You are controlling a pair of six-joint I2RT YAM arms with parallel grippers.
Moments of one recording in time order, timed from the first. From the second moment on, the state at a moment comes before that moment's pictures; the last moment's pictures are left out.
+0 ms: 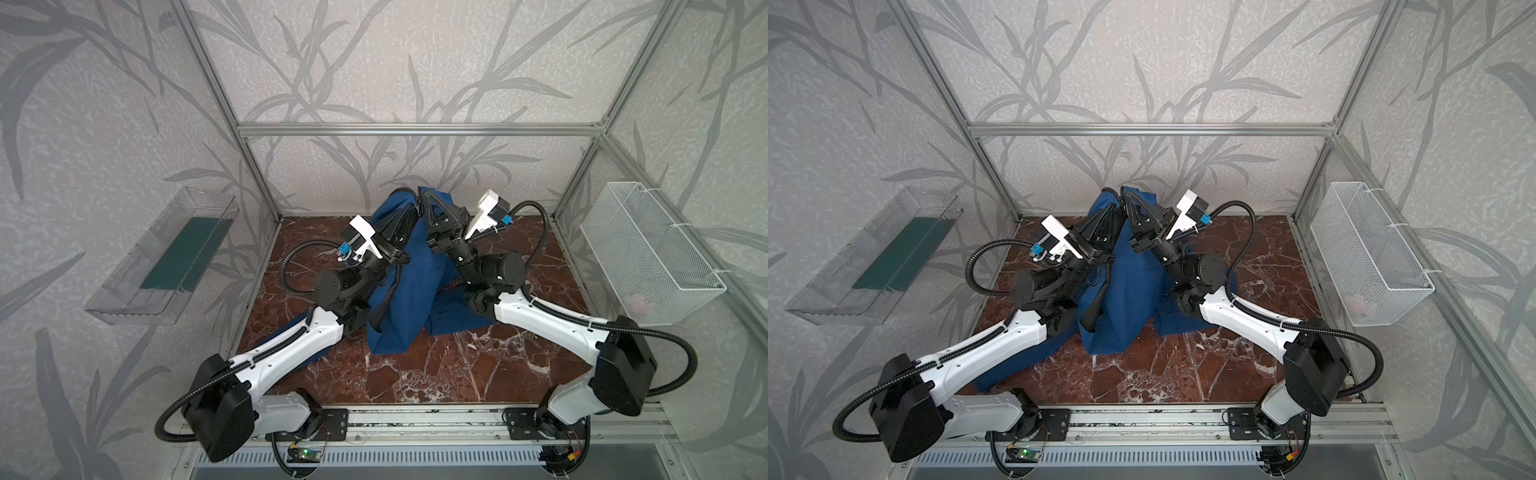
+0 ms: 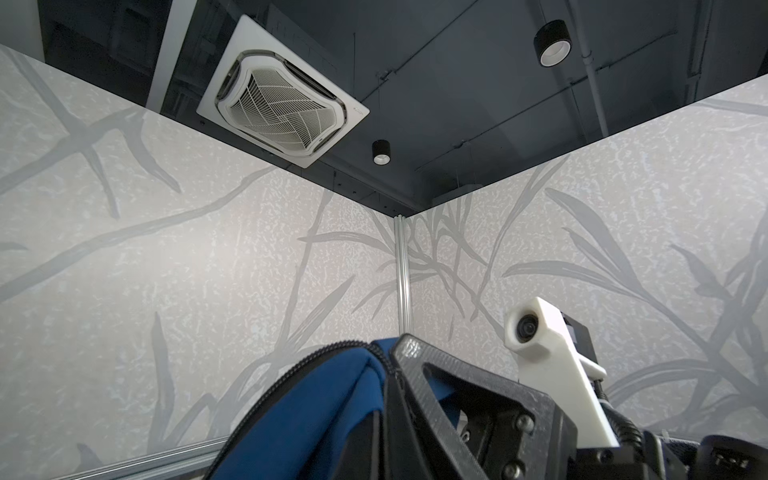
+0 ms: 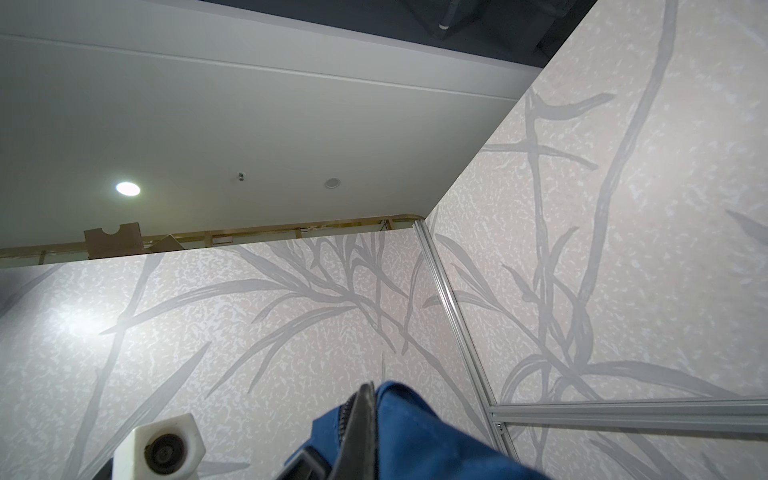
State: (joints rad) left arm -0.71 1.27 0.93 1.15 0.09 -0.04; right arm 0.81 1.54 1.17 1.25 -0.07 0.50
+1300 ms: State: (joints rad) left arm -0.70 1.11 0.92 0.85 0.09 0.08; right arm 0.82 1.52 1.17 1.19 -0.09 0.57
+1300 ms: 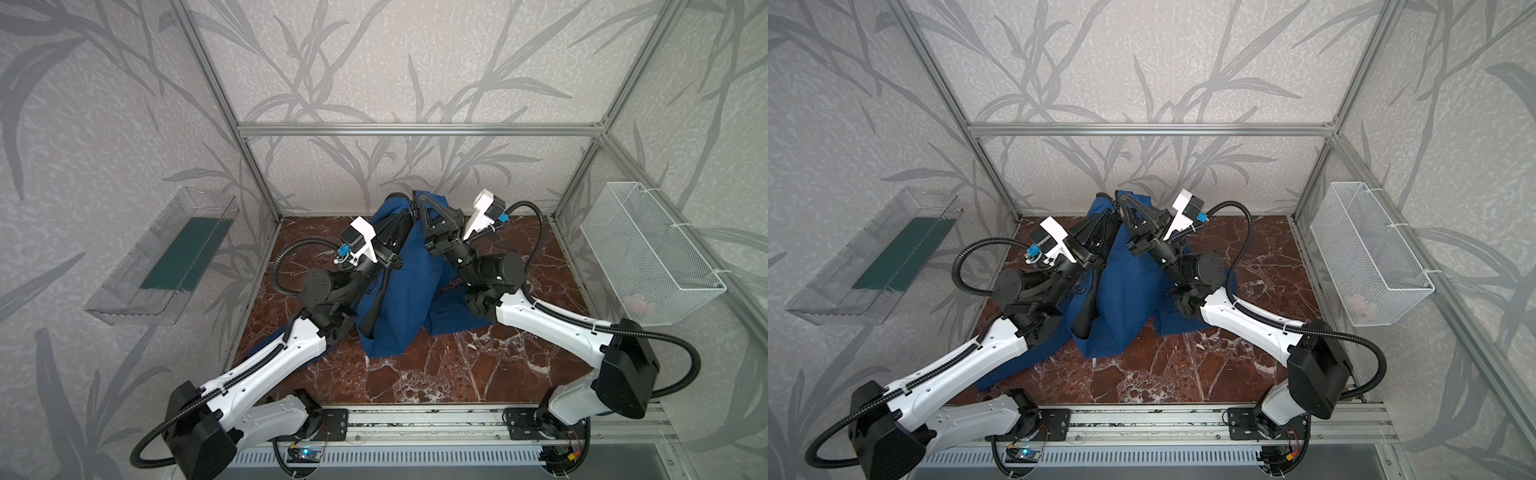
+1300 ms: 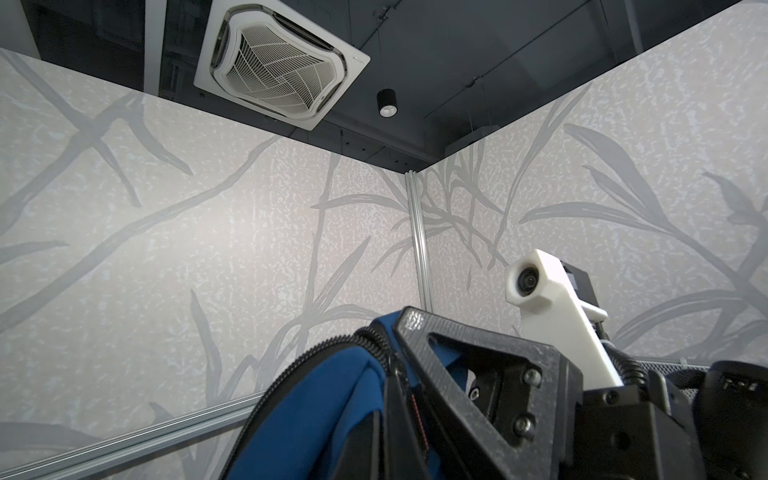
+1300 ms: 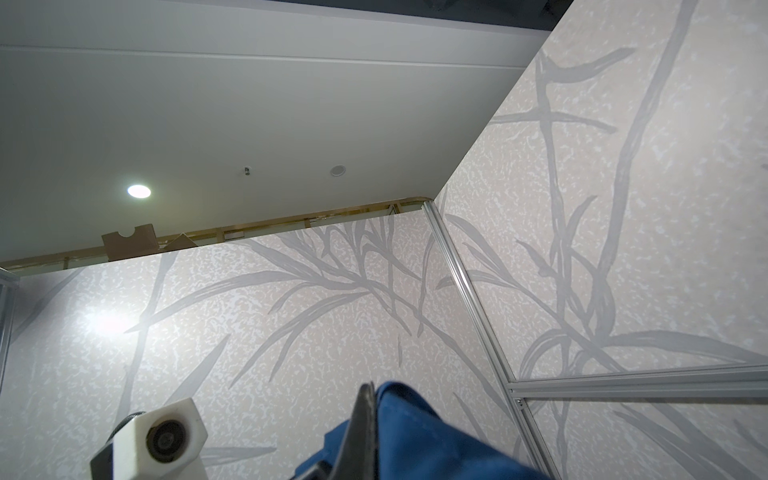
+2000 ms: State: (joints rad) left arm -0.62 1.41 0.77 0.79 0.18 -0.30; right arm 0.67 1.56 0.74 1.20 0.06 0.62
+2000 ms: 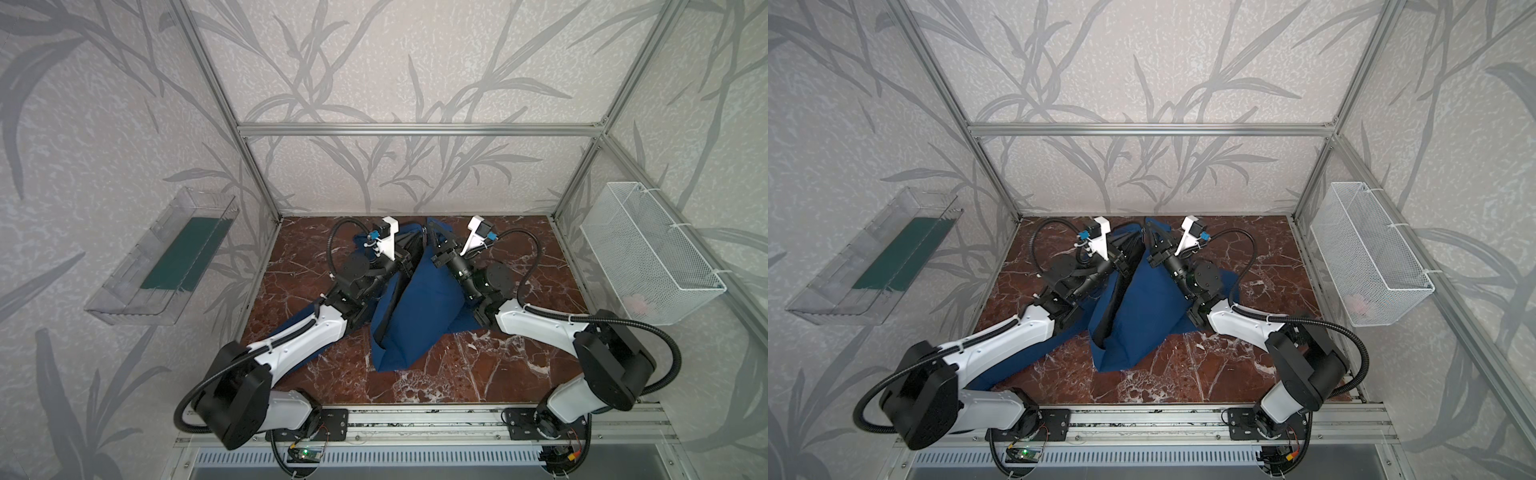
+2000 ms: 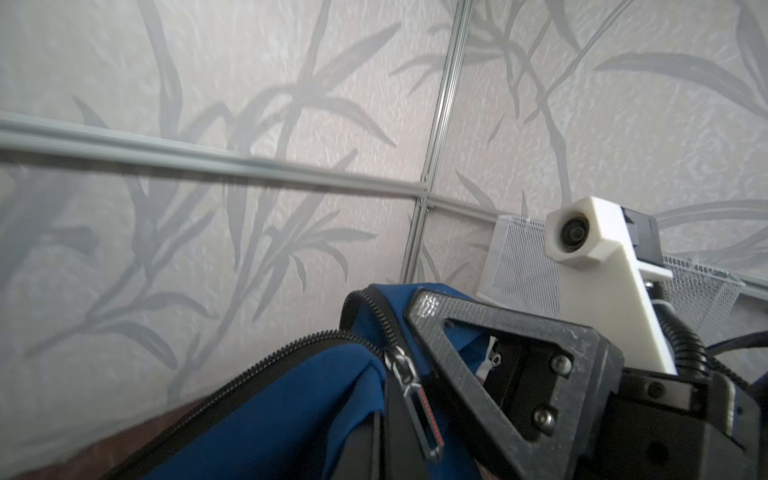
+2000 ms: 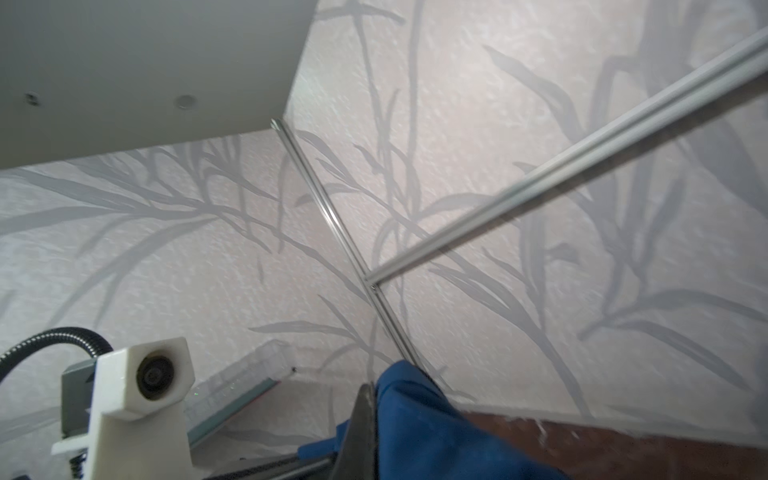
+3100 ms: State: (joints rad) left arm -0.76 1.67 0.59 1.04 0.20 -0.58; right arm 0.62 1.46 0.31 1.23 0.08 0.97
